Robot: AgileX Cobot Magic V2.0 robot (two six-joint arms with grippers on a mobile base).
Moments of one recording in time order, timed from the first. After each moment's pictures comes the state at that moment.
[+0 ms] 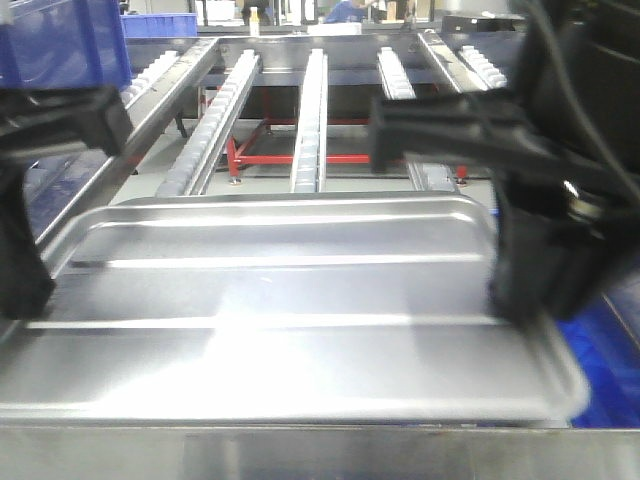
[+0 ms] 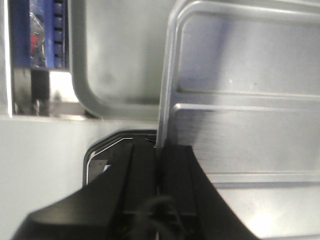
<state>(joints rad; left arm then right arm) -0.85 1.20 -0.82 0.16 0.87 -0.95 0.93 1.31 -0.89 -0.28 0.92 1.12</state>
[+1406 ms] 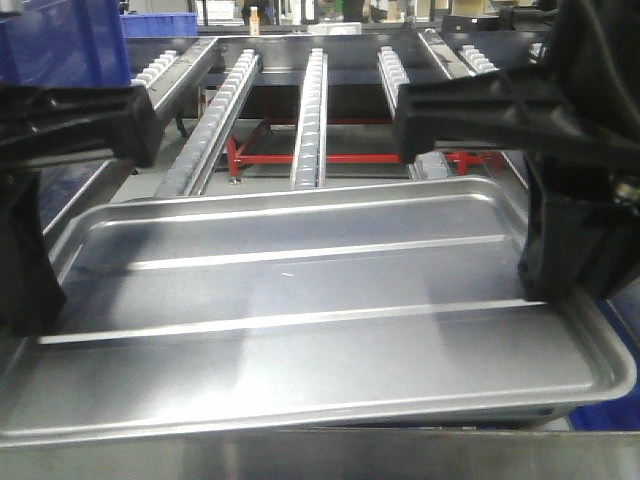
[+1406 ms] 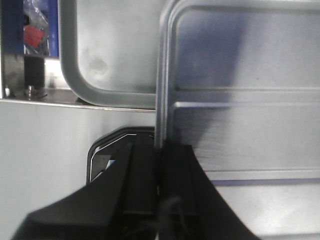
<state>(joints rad) -0.95 1.25 -0.85 0.22 0.91 -1.08 0.95 1.28 -0.89 -0.36 0.96 1.15</state>
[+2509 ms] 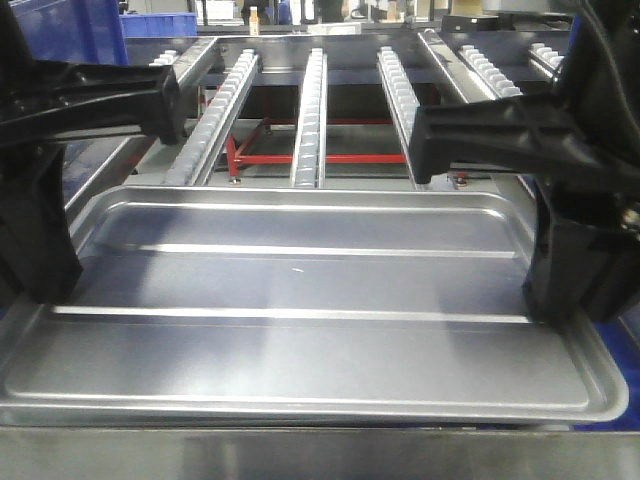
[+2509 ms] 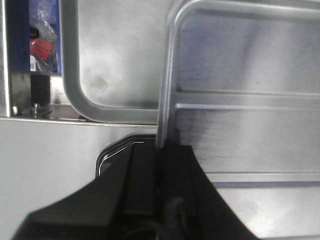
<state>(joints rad) -0.95 1.28 -0.91 0.26 0.95 -1.08 0.89 1.27 -0.84 -0.30 0.88 1.11</state>
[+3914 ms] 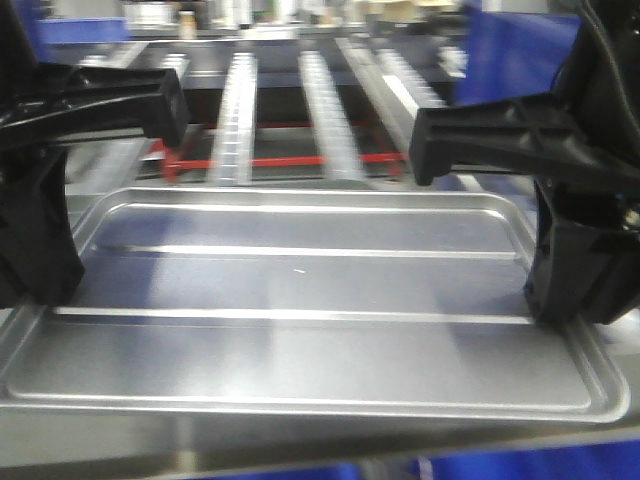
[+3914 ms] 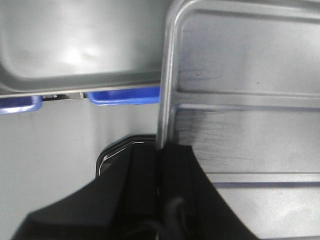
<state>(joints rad) -0.95 1.28 -0.91 0.26 0.95 -1.08 0.89 1.27 -0.84 -0.30 0.89 1.11</state>
